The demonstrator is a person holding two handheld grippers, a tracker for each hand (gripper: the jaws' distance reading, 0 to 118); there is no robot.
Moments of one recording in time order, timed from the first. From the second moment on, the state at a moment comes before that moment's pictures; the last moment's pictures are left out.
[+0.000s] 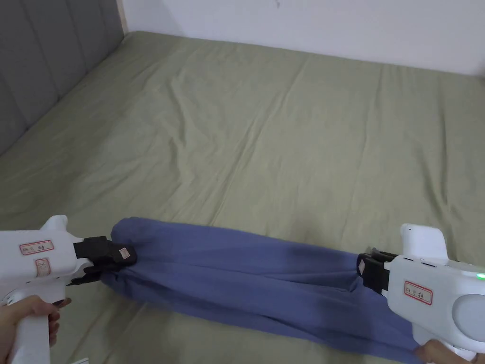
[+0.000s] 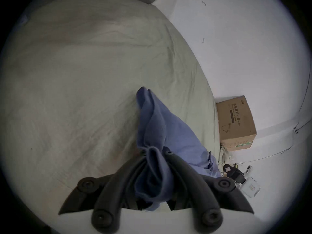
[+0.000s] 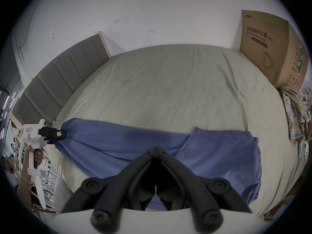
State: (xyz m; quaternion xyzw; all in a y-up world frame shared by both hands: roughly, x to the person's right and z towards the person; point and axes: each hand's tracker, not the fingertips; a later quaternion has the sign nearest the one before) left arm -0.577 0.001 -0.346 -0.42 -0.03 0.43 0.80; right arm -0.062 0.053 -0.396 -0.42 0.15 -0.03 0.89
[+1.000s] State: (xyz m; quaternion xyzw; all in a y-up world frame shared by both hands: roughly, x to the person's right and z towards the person) left arm -0.220 0.023 -0.390 -0.46 -0.24 0.02 0.85; right arm 0.093 0.052 -0.352 -0.41 0.04 -0.12 0.90
